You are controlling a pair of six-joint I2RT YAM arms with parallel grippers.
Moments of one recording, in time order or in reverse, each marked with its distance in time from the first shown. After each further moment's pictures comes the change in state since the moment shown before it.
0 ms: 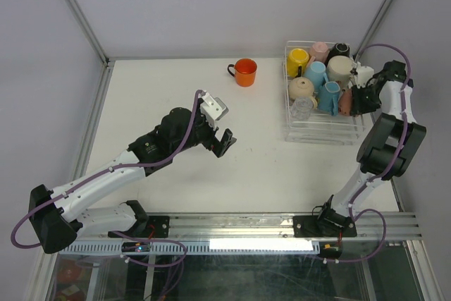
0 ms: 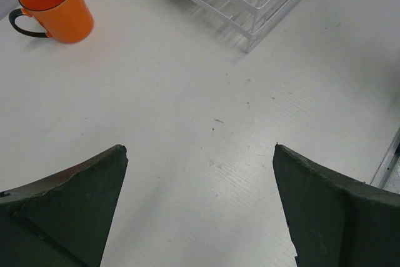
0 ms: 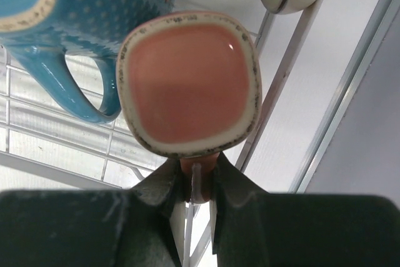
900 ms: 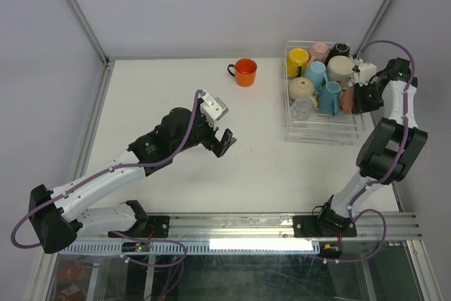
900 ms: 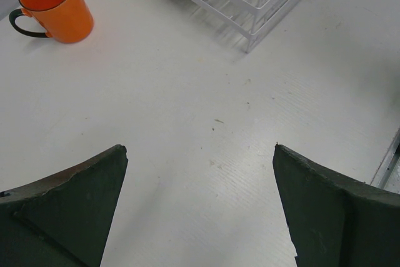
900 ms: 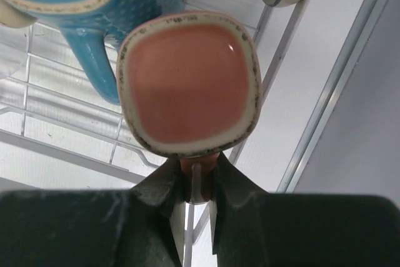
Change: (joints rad) left arm 0.000 0.000 0.000 0.000 0.000 0.000; right arm -0.007 -0.061 0.015 -0.049 -0.007 -0.027
